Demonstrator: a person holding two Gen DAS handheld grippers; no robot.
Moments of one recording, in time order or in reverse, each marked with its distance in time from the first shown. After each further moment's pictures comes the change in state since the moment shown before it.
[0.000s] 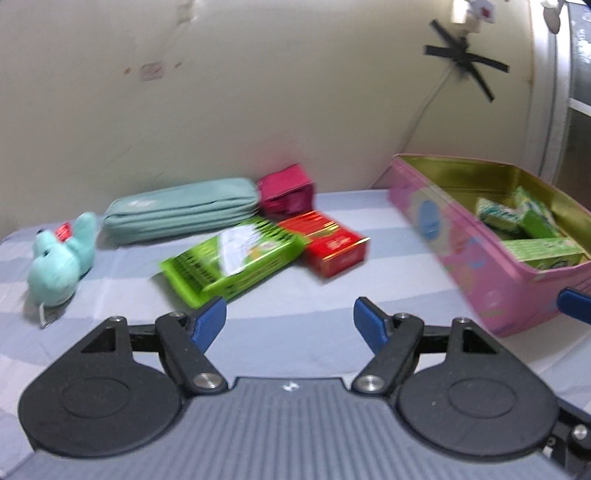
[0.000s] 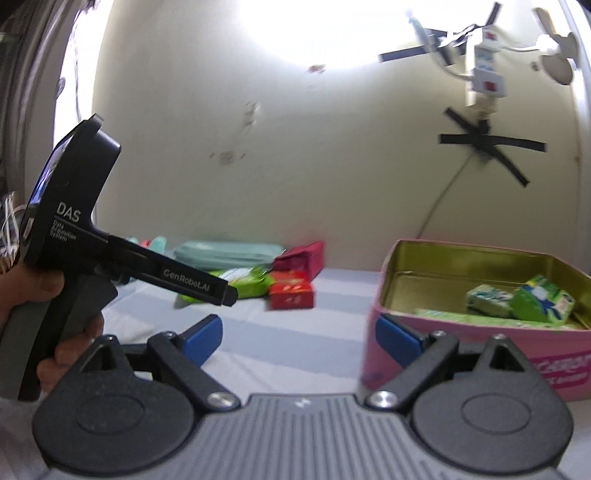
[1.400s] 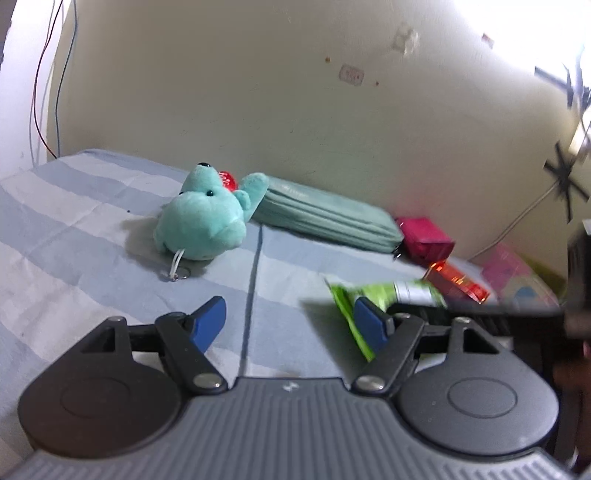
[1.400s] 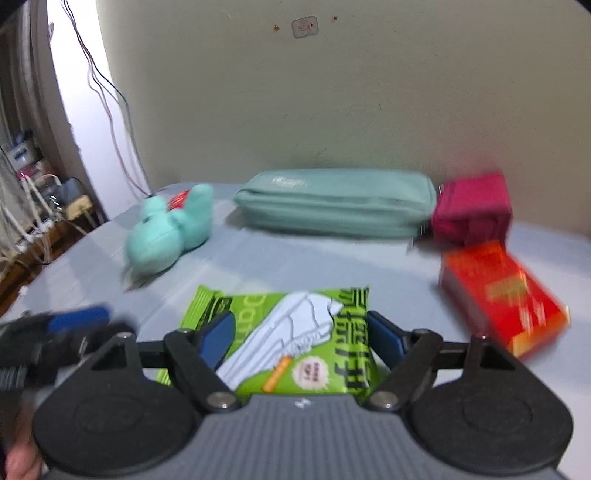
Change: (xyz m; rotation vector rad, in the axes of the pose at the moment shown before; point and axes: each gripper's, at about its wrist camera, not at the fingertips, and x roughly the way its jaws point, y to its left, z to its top) left arm -0.009 0.161 -0.044 -0.378 -0.124 0.016; right arm 0.208 0.044 0.043 0.109 0.369 0.363
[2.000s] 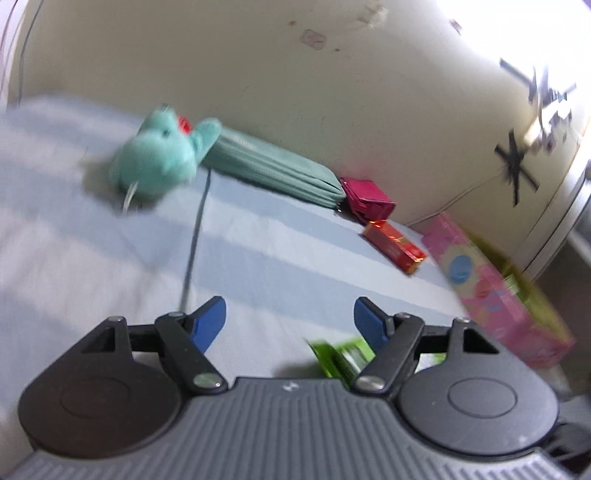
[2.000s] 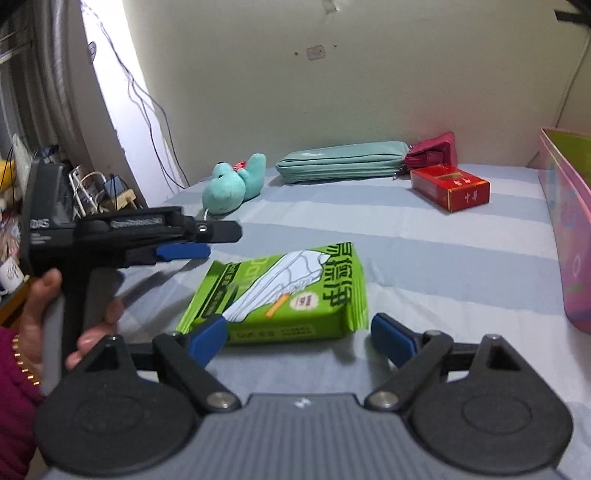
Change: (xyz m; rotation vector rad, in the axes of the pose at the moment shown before) left arm -0.018 0.001 -0.021 -0.095 0.151 -0.201; right arm -0.097 0.045 -0.086 -0.008 -0.067 -0.029
